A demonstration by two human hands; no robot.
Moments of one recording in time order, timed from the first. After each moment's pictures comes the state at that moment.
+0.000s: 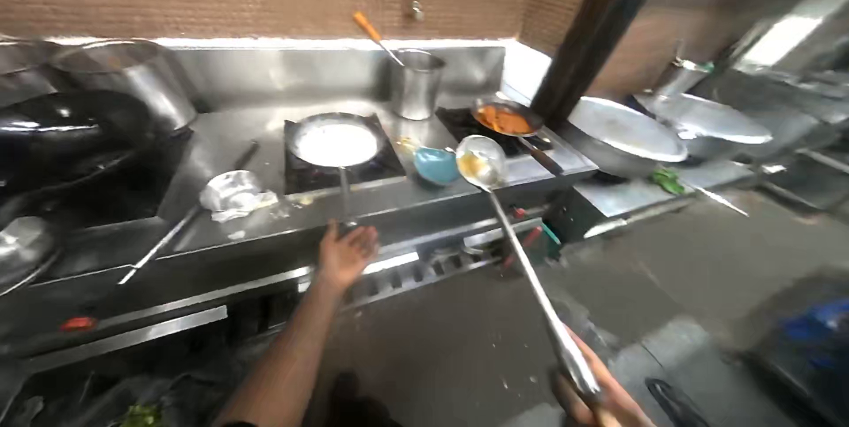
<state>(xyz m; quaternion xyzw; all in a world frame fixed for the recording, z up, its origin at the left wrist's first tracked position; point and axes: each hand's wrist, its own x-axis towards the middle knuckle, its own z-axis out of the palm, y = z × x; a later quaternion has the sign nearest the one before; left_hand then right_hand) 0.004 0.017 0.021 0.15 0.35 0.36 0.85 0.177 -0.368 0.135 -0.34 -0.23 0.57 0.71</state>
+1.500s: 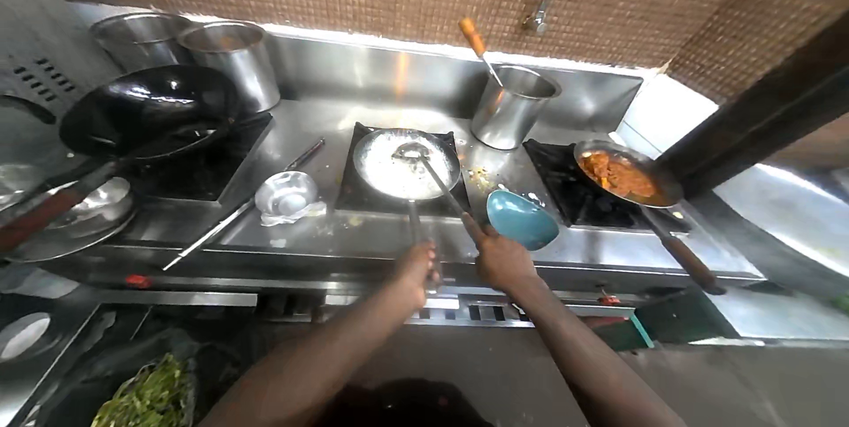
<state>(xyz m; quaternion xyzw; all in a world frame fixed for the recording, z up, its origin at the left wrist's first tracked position) 0.079 0.069 0.078 0.18 0.46 0.33 0.80 0.251 0.043 0.097 -0.76 -0.64 0.07 -0.07</state>
